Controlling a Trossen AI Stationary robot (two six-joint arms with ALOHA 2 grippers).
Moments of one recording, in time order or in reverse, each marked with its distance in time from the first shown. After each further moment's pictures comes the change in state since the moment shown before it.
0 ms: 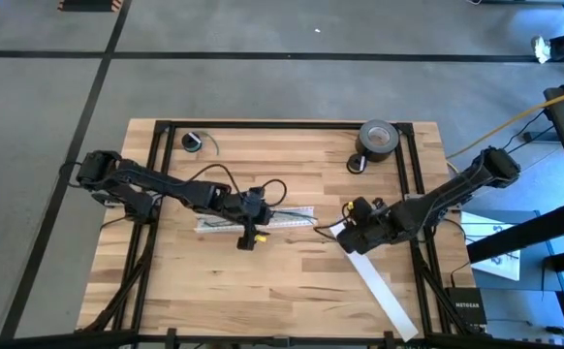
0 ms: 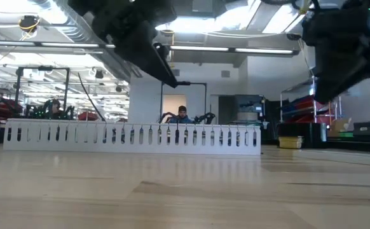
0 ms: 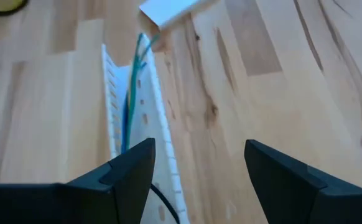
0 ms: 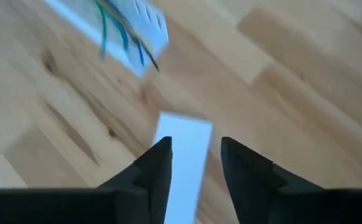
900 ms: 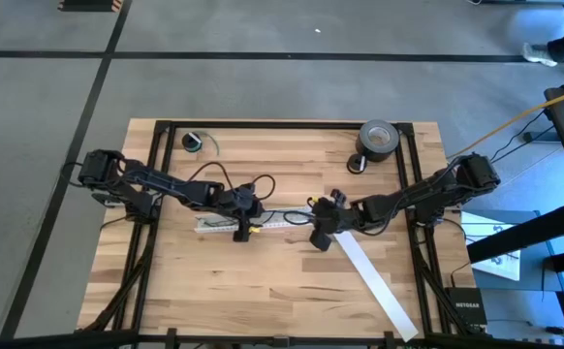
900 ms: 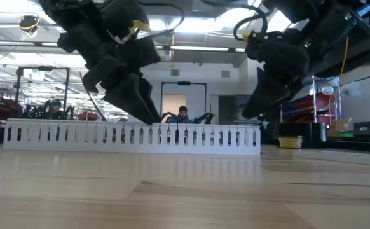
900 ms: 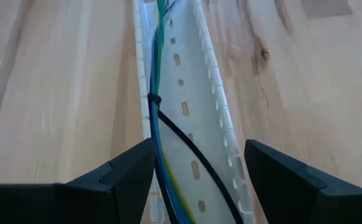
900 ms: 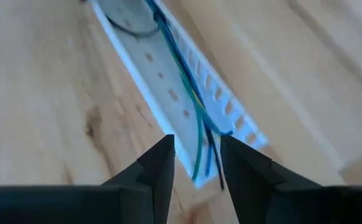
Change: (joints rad) left arm 0.093 0.007 -0.258 0.252 0.002 0.010; right arm -0.236 0.244 -0.047 0.675 -0.073 -0.693
